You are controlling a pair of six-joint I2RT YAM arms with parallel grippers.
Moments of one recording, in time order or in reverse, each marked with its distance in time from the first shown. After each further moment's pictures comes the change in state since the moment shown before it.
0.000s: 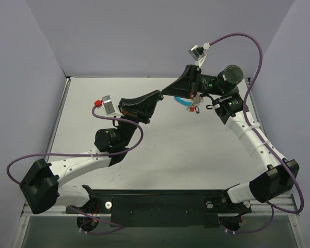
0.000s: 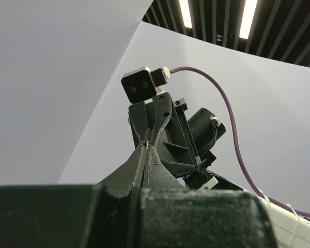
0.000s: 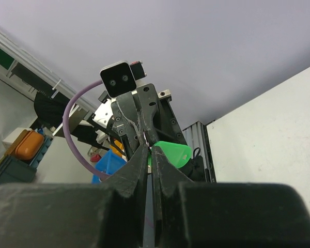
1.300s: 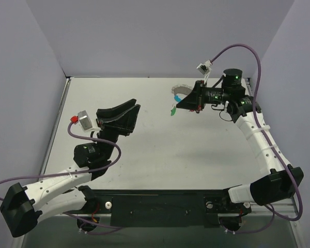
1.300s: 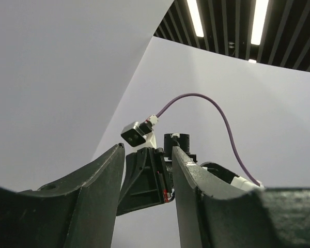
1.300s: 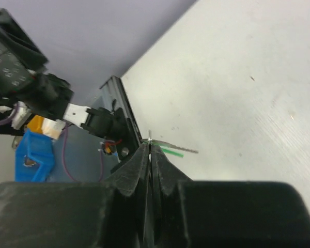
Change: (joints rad) left arm 0.023 -0.285 -0.204 -0.057 -0.028 0.042; right arm -0.132 -0.035 -0.003 -0.710 0.035 -0.671
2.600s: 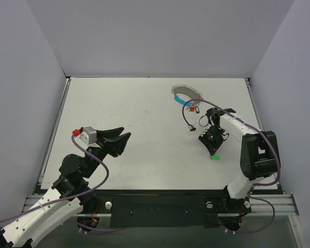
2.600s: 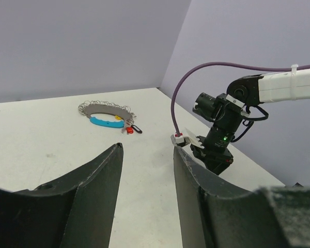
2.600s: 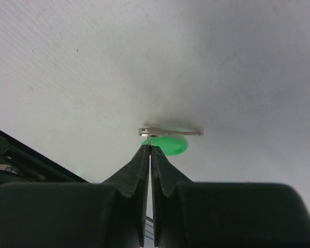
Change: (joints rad) left arm 0.095 -0.597 -0.171 -0.999 0.068 0.223; right arm -0.092 0.261 -0.383 -0.688 0.912 -1.121
